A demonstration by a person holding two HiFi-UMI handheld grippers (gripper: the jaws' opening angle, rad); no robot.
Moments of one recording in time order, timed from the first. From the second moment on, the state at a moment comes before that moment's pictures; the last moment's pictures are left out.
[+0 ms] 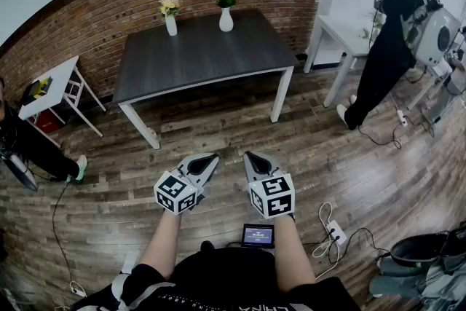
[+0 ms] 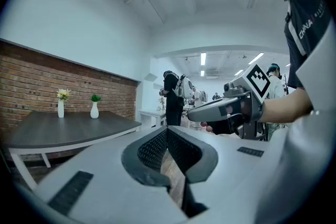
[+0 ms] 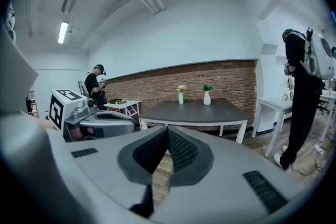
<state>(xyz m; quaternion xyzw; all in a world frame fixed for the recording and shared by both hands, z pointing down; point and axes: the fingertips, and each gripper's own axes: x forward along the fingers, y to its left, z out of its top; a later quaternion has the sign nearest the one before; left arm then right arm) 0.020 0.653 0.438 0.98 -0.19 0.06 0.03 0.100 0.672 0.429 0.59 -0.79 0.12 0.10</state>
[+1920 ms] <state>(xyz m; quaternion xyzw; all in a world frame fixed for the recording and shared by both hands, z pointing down) 0.028 0.605 0.475 0.95 -0.30 0.08 0.05 0.129 0.609 0.460 0.50 -0.85 0.14 0.09</state>
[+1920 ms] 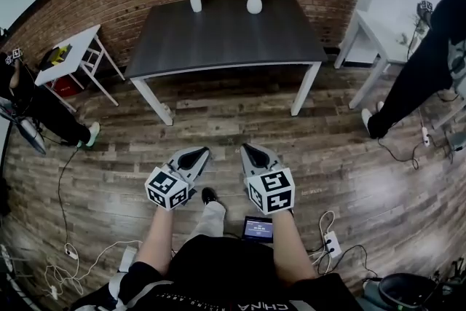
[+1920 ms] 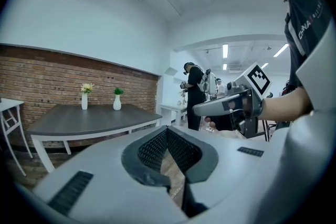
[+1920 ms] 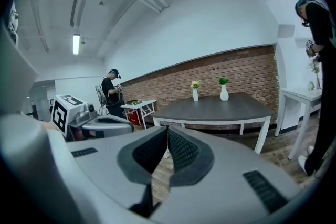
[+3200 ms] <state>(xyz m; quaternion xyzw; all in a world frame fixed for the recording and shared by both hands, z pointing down) -0.094 0.240 0.492 0.94 -0.32 0.06 0.08 0.006 0.243 0.465 0.48 -0.86 0.15 0.11</state>
